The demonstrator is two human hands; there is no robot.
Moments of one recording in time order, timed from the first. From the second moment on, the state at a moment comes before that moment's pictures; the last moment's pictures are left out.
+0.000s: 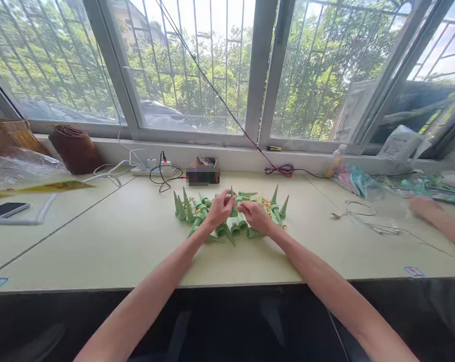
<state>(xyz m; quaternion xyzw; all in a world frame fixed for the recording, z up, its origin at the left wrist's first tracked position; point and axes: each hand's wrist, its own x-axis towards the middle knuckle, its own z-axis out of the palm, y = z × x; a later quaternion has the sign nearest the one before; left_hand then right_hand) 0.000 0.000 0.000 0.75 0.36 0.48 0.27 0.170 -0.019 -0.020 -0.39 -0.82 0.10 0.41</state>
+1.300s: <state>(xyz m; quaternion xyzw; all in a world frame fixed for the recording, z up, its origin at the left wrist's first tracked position) 0.002 -0.002 0.003 0.72 0.36 0.48 0.36 0.166 -0.027 -0.017 -0.40 -0.77 0.13 0.47</state>
